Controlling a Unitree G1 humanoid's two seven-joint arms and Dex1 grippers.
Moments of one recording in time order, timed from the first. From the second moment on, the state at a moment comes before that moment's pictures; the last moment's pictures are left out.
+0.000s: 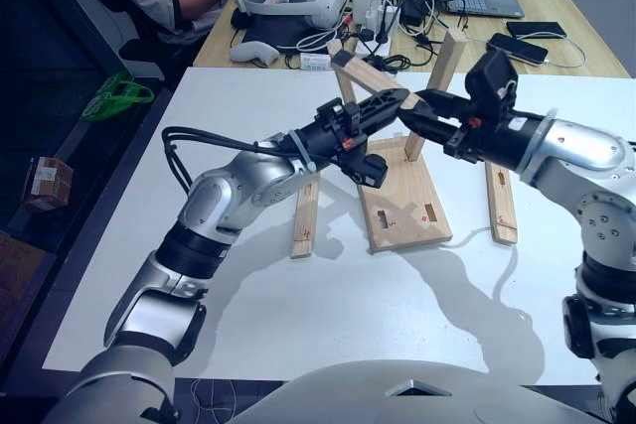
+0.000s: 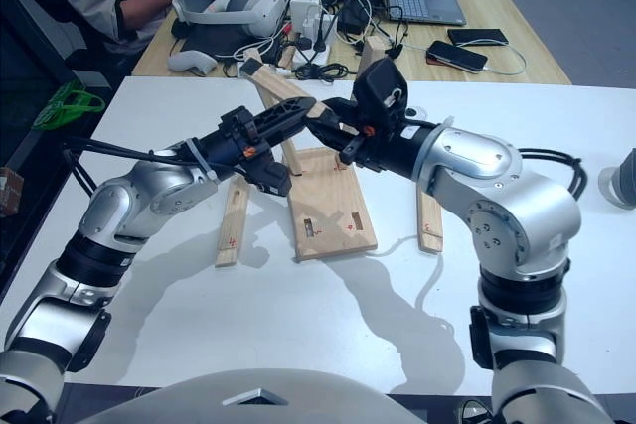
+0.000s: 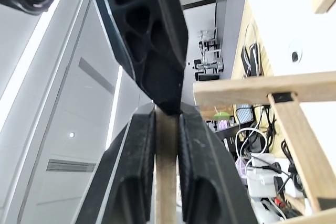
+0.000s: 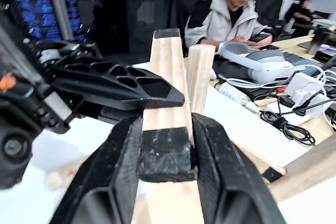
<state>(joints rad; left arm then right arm) -0.53 0.54 -0.40 -0.08 0.90 -0.50 -0.14 -0.50 -0.61 0.01 -0.57 0.64 1.02 0.58</state>
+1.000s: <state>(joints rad) -0.50 0.51 -0.35 -0.07 0.84 -0.45 -0.22 -0.45 -0.64 0.01 -0.46 0.68 0.98 0.64</state>
